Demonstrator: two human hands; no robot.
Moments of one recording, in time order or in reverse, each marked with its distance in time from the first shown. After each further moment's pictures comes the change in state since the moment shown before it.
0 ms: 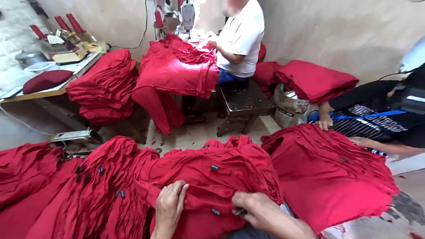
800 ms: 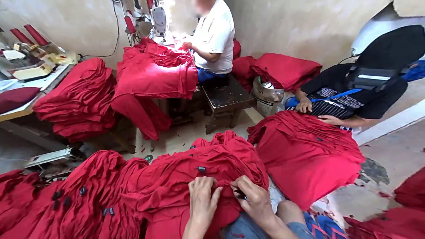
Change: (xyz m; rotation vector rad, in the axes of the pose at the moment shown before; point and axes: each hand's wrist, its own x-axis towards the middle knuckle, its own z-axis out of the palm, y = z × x) left_hand 0.011 0.071 0.071 -0.250 -0.361 0.011; right_hand -0.009 0.024 0.060 -0.167 0.845 0.166
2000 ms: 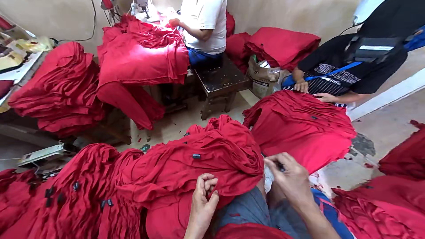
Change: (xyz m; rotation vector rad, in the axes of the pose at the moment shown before) left_hand -0.044 0.013 0.003 -0.930 -0.092 -0.311; right_hand -0.006 0.041 -0.072 -0.006 0.049 0.424
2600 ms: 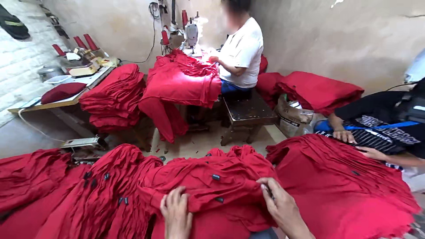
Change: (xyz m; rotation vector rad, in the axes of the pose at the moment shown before) left_hand -0.013 0.024 -0.076 1.186 0.364 0.113; right_hand 0.032 -0.038 0.047 0.073 -0.173 -0.279
